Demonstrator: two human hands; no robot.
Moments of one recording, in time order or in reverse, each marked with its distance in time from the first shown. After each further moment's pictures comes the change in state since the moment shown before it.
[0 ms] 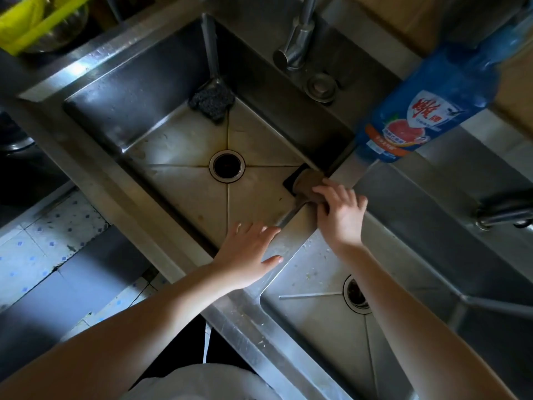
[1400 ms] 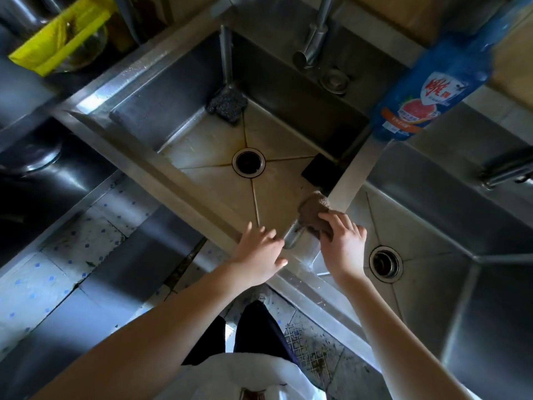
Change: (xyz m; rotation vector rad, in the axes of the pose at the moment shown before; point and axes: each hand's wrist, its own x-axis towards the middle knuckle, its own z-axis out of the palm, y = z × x) left_hand -0.071 -0.060 -0.001 0.180 -0.097 0.168; right_hand -0.109 -0.111 -0.004 0.035 -0.042 0.255
